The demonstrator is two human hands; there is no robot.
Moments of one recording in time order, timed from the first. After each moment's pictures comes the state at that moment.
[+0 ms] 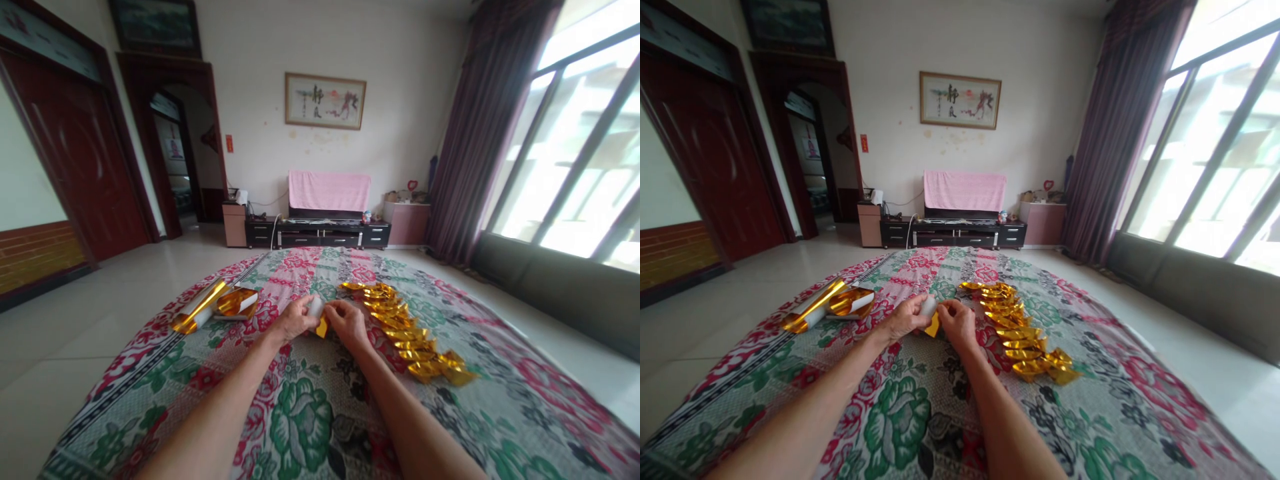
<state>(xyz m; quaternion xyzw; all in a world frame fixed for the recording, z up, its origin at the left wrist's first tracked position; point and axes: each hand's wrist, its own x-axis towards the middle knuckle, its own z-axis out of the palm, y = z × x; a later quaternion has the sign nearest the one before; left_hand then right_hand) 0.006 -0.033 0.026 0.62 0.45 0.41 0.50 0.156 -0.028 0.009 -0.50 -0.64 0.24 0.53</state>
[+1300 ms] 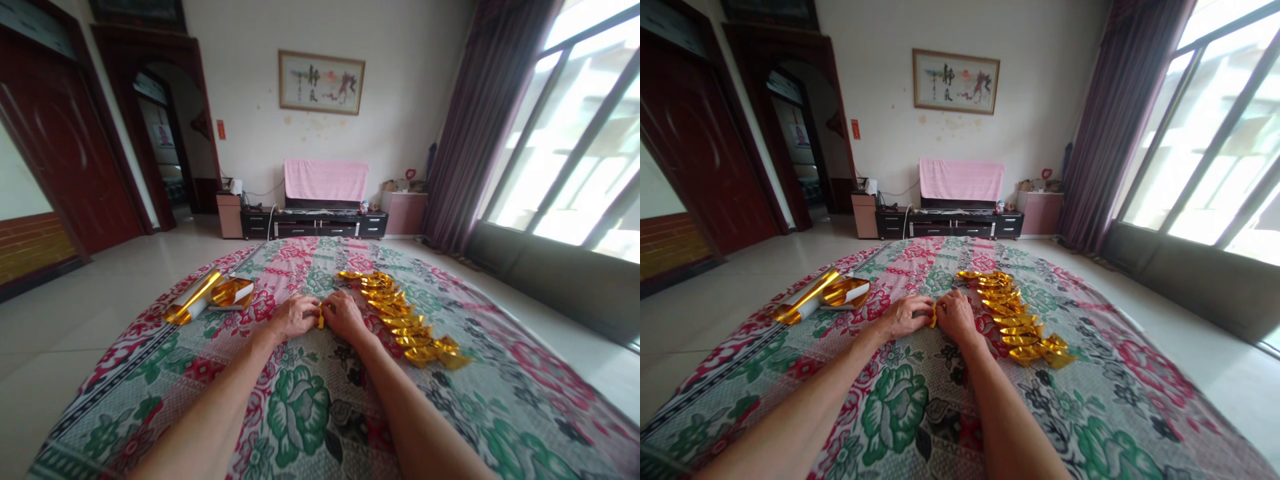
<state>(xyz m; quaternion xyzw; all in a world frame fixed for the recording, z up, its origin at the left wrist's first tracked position) 0.000 -0.028 0.010 0.87 0.39 0.30 0.12 0.167 -0.028 0.006 -0.50 -0.80 0.02 0.34</state>
